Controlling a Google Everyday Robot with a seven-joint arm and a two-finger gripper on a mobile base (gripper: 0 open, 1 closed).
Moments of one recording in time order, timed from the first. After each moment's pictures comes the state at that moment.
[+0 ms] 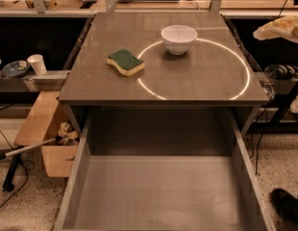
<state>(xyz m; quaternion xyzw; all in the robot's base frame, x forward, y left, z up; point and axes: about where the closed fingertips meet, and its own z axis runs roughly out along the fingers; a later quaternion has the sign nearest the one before) 0.463 -0.244 0.976 -0.70 0.65 0.13 0.27</state>
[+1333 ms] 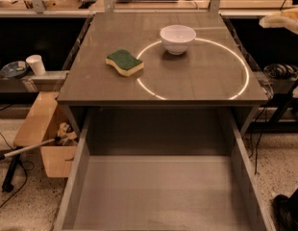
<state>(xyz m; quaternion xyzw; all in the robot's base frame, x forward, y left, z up) 0.507 -0.274 0.976 -0.70 0.59 0.17 0.36</state>
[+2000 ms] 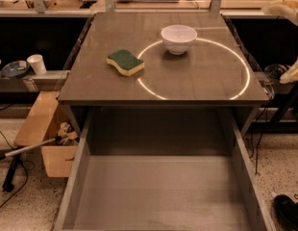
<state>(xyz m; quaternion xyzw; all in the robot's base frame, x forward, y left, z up) 0.554 -0.279 0.982 -0.68 0.58 0.14 0.42</state>
